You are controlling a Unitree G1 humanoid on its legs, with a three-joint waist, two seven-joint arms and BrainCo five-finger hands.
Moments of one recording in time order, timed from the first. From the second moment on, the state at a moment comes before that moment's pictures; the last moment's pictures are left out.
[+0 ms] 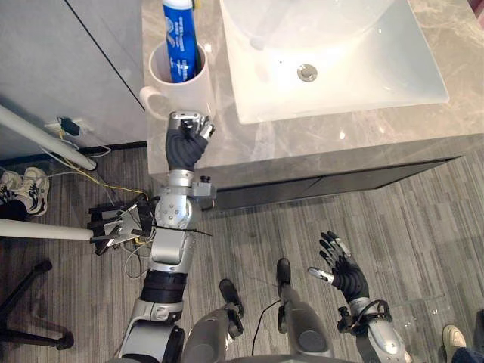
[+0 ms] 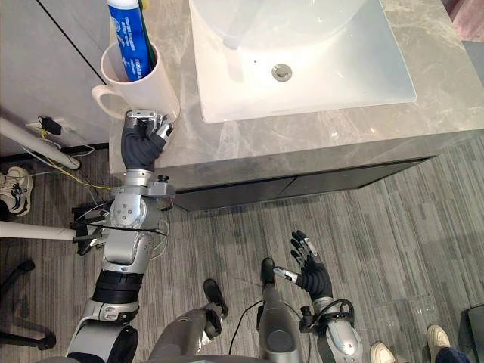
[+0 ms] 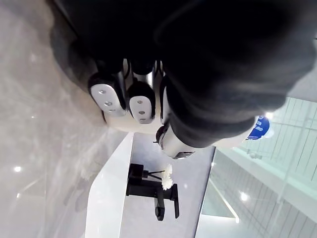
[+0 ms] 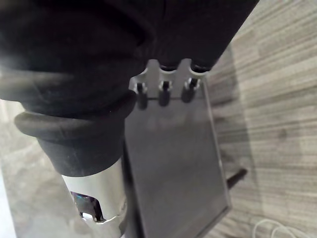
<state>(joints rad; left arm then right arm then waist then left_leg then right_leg) -0.40 0.11 0.01 -0.06 -0.18 -0.18 0.12 0.44 -0.09 0.01 -0.11 0.23 -0.15 0.22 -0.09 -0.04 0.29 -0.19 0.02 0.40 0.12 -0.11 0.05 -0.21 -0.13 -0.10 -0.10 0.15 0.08</state>
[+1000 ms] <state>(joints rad) -0.54 0.10 -0.04 0.04 -0.18 -0.20 0.18 0.44 -0.12 0.05 -0.10 0.23 -0.15 0.22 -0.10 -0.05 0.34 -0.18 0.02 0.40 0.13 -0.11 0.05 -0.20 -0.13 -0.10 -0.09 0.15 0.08</state>
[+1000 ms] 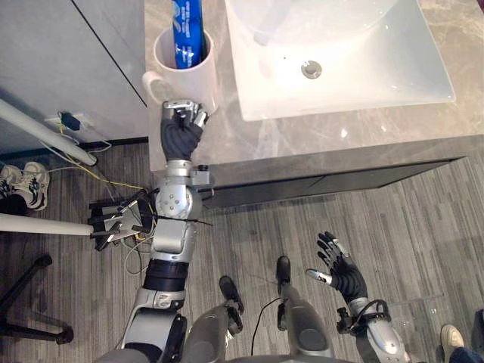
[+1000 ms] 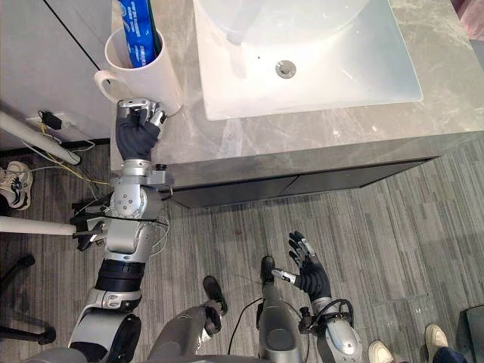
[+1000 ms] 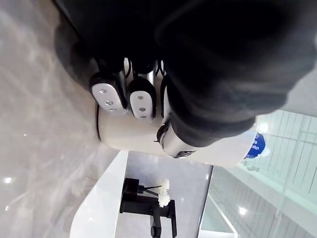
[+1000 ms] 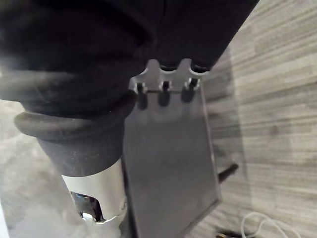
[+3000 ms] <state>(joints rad) -0.75 0.22 -0.04 0.23 -0.18 -0.12 0.17 0.42 -0.18 0.11 -0.11 0.22 -0.15 0.21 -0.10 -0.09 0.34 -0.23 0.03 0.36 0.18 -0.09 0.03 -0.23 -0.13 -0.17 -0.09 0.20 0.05</state>
